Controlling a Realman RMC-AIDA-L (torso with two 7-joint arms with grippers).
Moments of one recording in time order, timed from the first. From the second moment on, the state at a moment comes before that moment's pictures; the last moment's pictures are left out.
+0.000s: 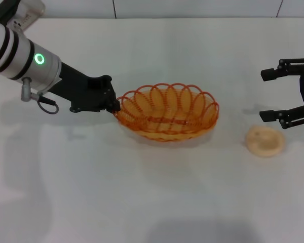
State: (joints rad) left arm -0.87 -2.09 0.78 0.77 2.63 1.48 -3.02; right arm 0.52 1.96 -0.84 -1.08 -1.98 -1.77 1.38
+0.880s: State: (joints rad) left arm -0.88 -2.08 0.78 0.74 2.59 1.47 -3.01; right arm 0.52 1.97 -0.84 -1.08 -1.98 -1.78 1.38
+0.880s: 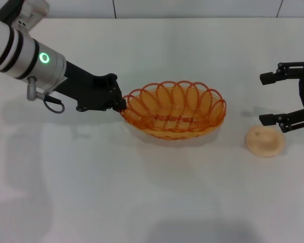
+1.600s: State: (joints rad) left arm -0.90 -2.08 0.78 0.68 2.60 1.43 -3.01; right arm 0.52 1.97 -0.86 -1.08 -1.98 -1.79 1.37
